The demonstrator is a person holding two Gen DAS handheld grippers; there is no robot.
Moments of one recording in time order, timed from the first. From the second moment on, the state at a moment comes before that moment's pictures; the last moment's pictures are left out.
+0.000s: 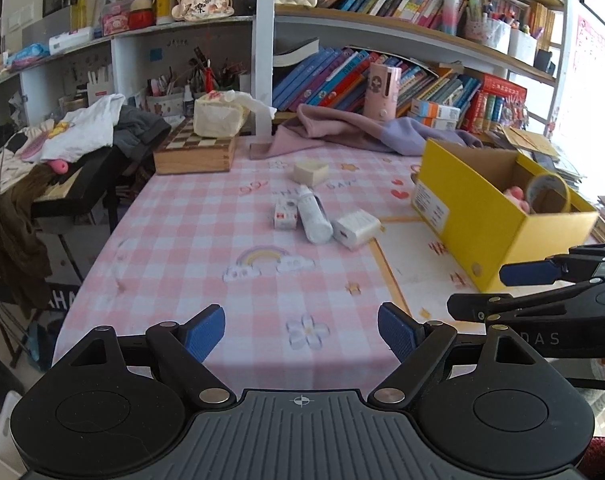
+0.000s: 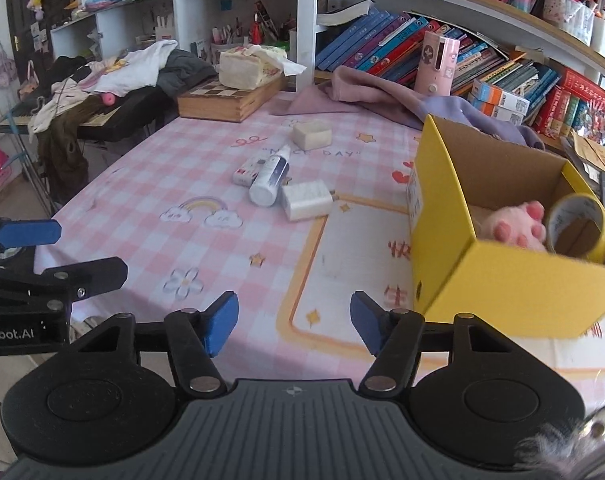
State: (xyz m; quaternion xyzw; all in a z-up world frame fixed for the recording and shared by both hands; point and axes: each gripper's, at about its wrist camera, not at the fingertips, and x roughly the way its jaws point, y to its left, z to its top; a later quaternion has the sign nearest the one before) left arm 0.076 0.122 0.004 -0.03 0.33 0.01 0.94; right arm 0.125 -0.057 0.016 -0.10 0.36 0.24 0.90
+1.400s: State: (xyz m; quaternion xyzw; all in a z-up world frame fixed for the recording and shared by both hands) left arm 0.338 0.123 -0.066 -0.01 0.46 -0.13 0.88; right arm 0.322 0.020 -0.052 -0.14 0.45 0.25 0.85
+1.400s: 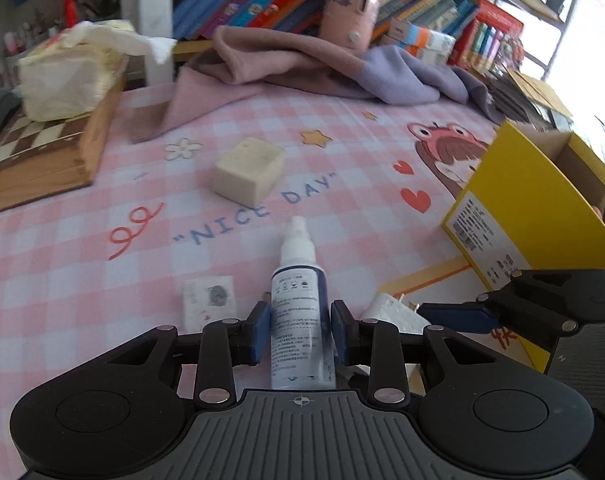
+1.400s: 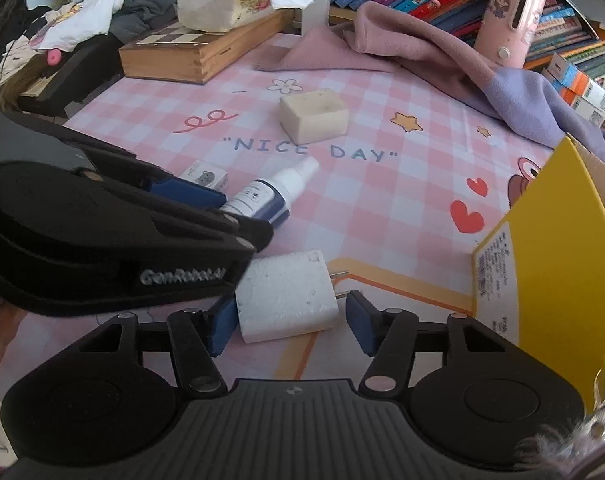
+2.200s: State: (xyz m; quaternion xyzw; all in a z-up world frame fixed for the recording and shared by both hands) left arm 0.314 0.135 -0.040 -0.06 0.43 -0.13 0.89; right arm 0.318 0.004 -0.038 -0.12 0.43 0.26 0.85
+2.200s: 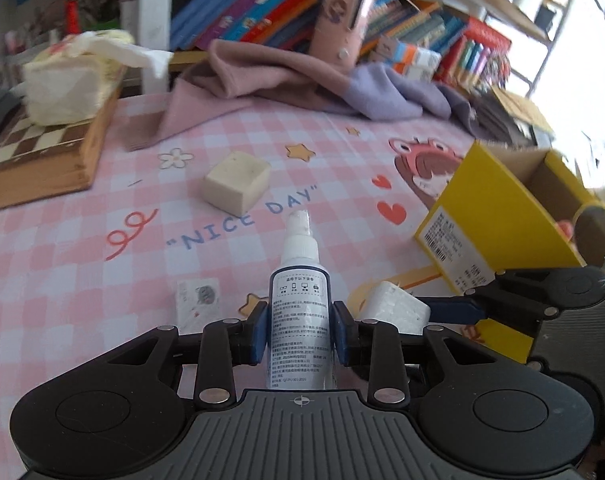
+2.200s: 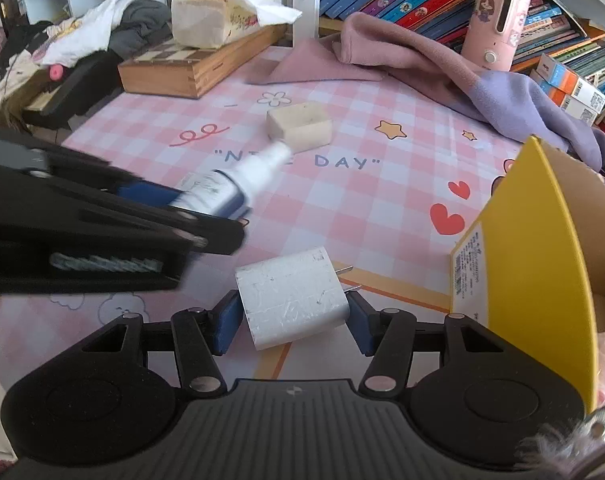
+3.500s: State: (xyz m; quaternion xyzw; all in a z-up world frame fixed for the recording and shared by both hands) left arm 0.043 0.128 0.009 -0.23 0.36 -0.09 0.90; right arm 0.076 -0.091 0.027 -0.08 0.36 0.28 0.88
